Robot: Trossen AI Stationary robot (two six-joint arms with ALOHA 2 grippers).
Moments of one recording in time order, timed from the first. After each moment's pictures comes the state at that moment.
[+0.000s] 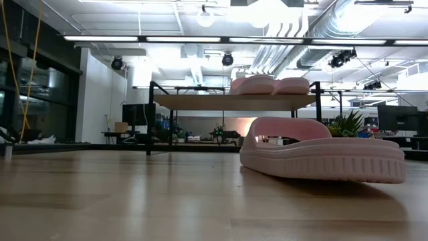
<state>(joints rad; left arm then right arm) -0.53 1.59 2.08 -0.57 0.09 0.57 0.49 1.80 1.71 0.45 -0.29 -0.63</state>
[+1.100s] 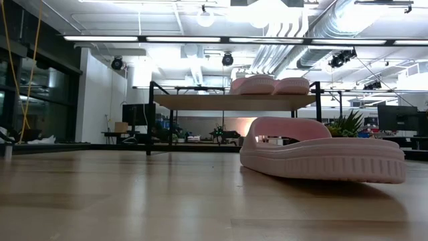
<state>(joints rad) -0.46 1.62 2.08 -0.54 0.13 0.53 0.47 1.80 1.71 0.49 -0.36 -0.60</state>
